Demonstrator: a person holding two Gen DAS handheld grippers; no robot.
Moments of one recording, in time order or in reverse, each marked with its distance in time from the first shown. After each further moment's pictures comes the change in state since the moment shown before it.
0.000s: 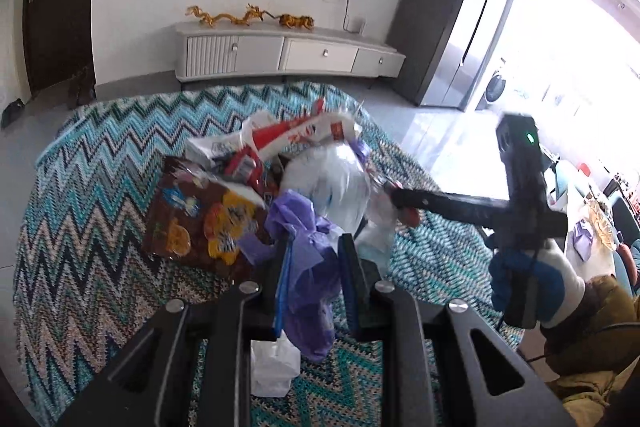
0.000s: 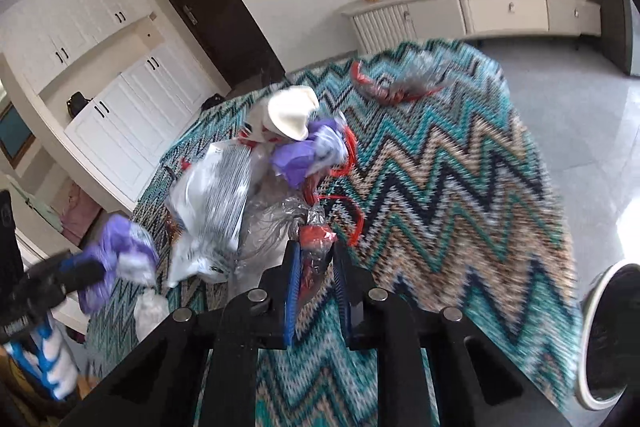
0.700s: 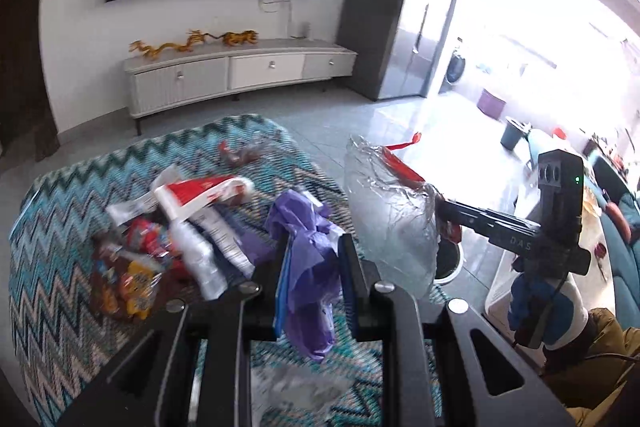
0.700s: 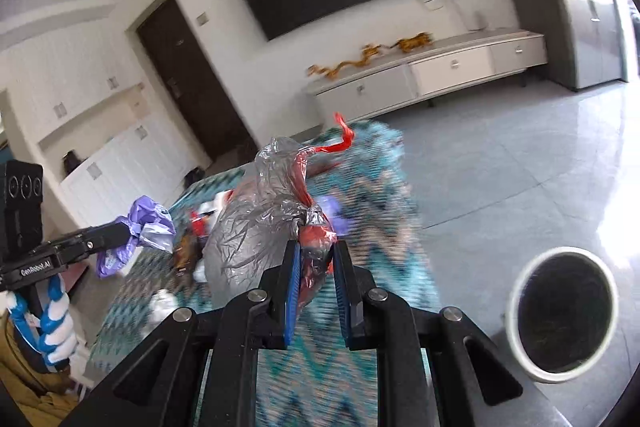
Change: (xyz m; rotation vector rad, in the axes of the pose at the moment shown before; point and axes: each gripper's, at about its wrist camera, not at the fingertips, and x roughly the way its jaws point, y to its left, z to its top) left arm 0.012 -0.119 0.046 0.178 0.013 -0.089; right arm -0.146 -0.053 -0.043 0.080 -0.278 -0.099
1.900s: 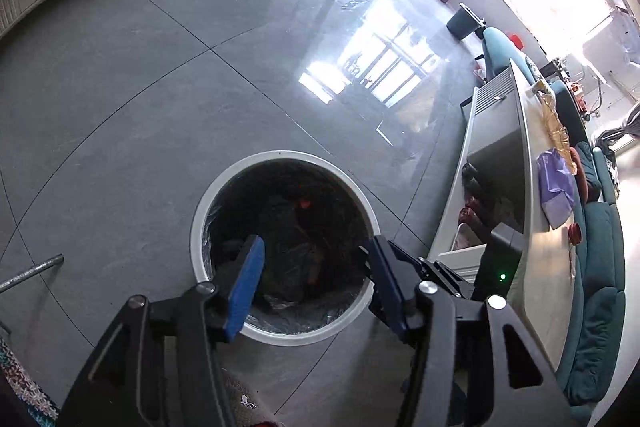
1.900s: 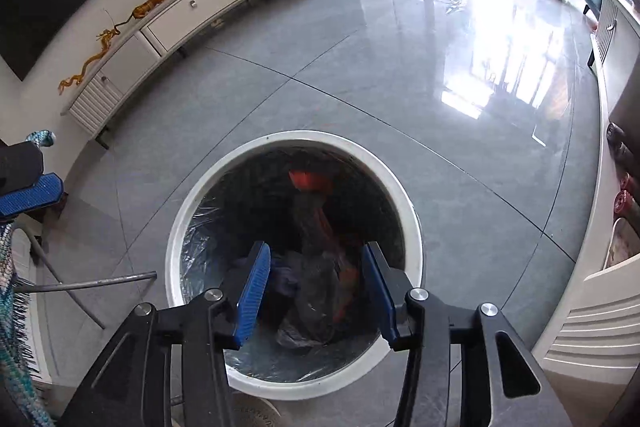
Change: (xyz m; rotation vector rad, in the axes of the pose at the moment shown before) left arm 0.398 -0.247 0.043 0.010 0.539 -0.305; right arm 0.005 -0.328 -0.099 0.473 0.187 -0.582
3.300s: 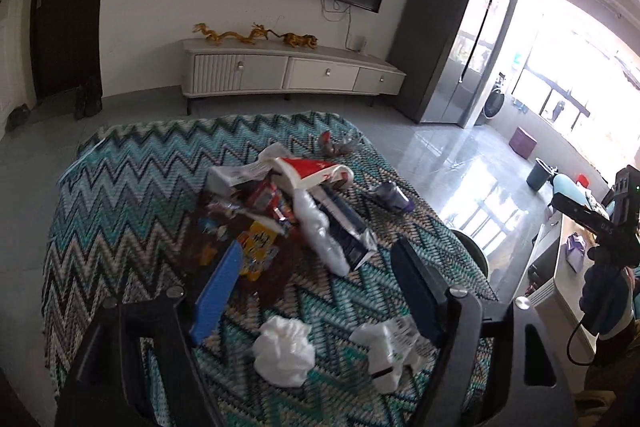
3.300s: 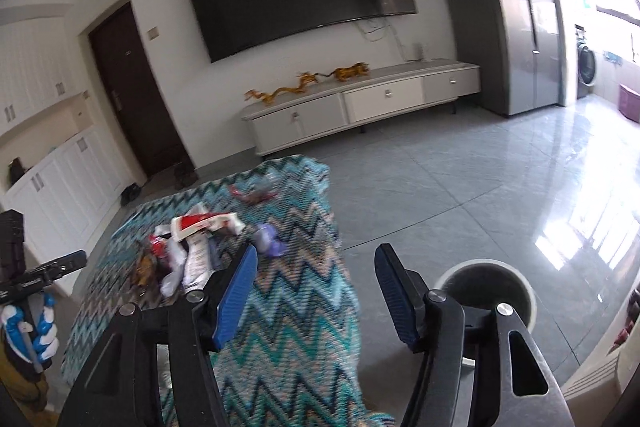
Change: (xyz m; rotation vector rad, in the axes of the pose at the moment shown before) left arm -0.436 0.219 -0.354 -0.222 -0.622 0.353; right arm -0.274 0.278 -0.079 -0.463 -0.301 0.371
